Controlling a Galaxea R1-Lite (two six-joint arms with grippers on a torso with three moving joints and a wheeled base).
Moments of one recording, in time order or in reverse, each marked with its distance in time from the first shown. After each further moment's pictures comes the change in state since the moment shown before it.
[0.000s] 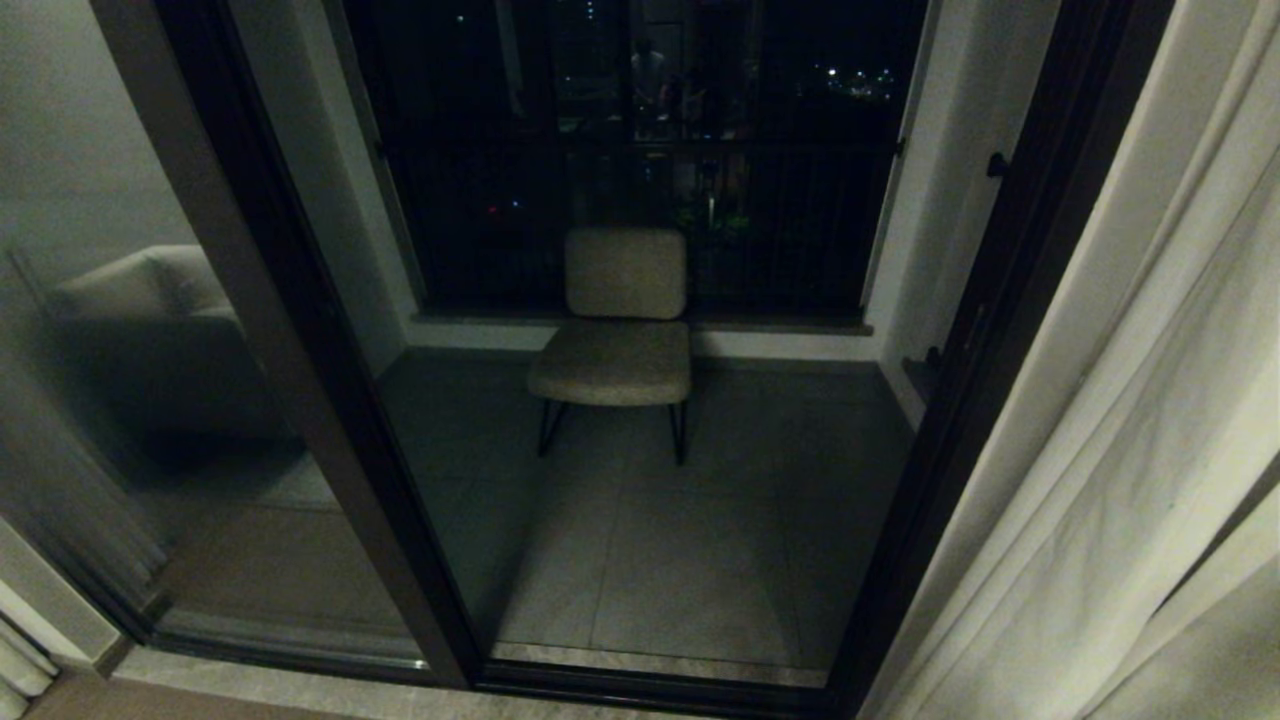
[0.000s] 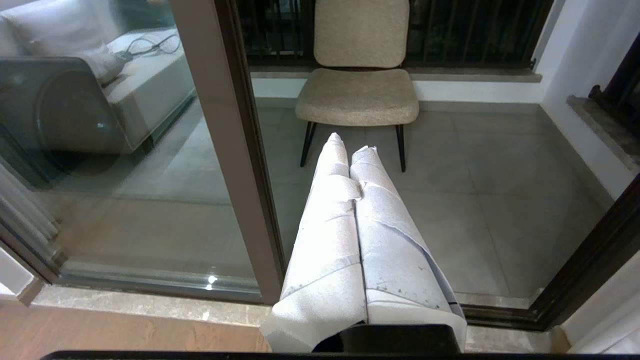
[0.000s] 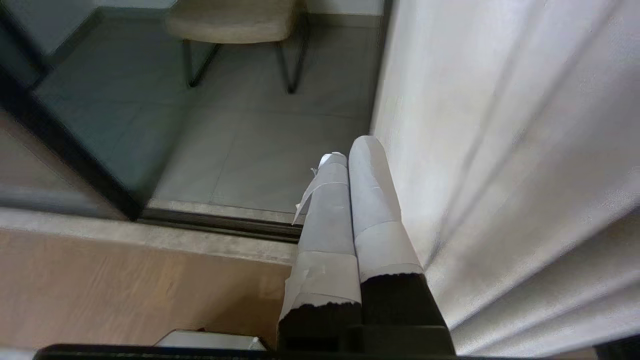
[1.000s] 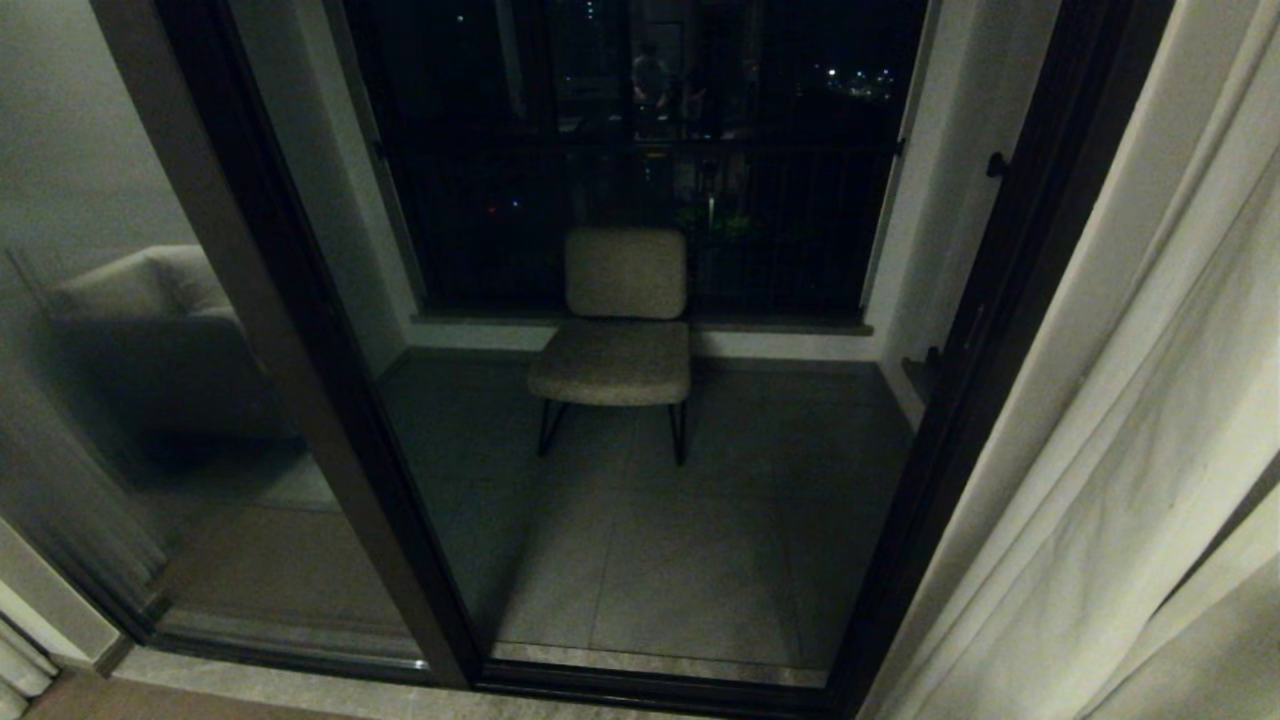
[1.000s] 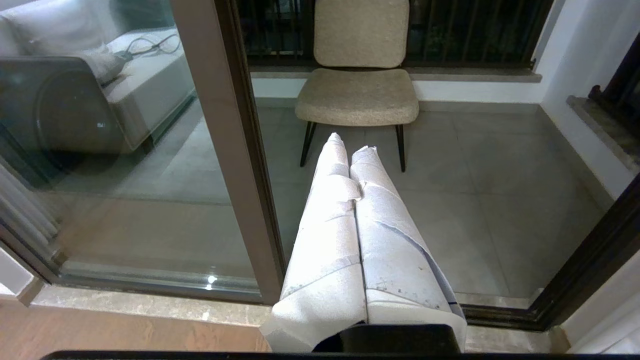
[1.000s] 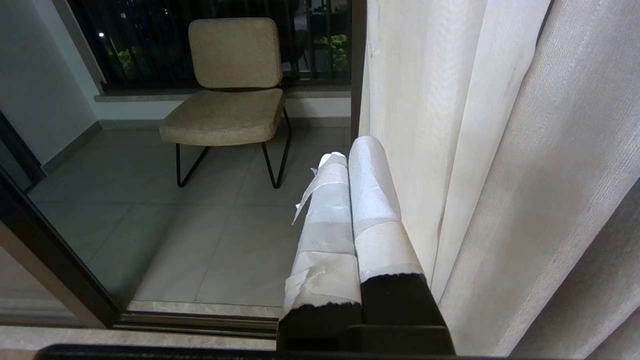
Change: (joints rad) left arm 0.000 0.000 0.000 0.000 0.000 -0.001; right arm -0.070 -0.279 0.000 -0.003 0.018 0.002
